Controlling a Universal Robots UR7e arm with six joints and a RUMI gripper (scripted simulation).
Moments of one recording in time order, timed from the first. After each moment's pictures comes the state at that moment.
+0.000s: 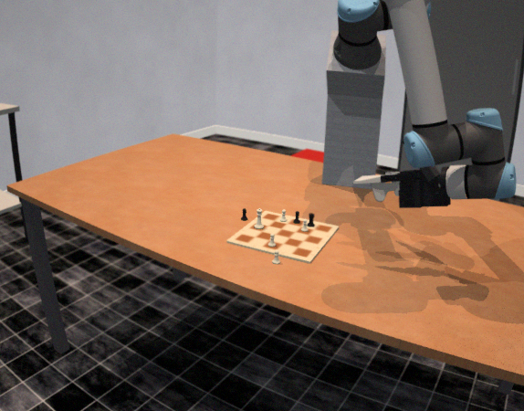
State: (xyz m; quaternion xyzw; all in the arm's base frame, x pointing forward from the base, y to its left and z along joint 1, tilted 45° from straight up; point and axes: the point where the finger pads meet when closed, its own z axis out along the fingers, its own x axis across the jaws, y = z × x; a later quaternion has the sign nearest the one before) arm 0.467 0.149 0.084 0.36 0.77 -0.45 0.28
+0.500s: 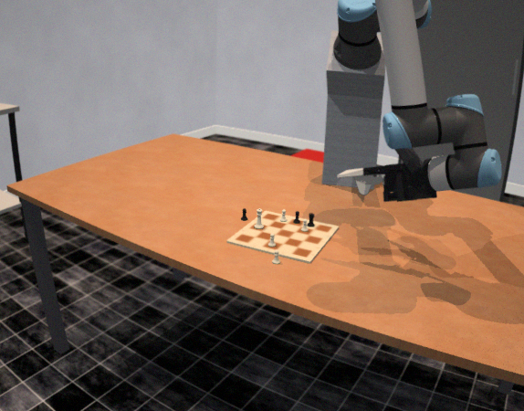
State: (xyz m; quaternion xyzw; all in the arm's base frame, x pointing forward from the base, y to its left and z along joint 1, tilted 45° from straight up) arm 0.469 0.120 0.079 0.42 0.77 -0.39 0.27
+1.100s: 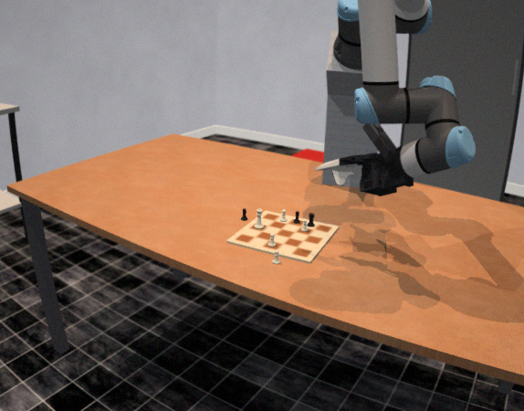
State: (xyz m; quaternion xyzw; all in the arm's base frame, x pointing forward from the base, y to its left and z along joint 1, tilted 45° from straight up) arm 0.472 0.080 0.072 0.50 0.77 -0.30 0.27
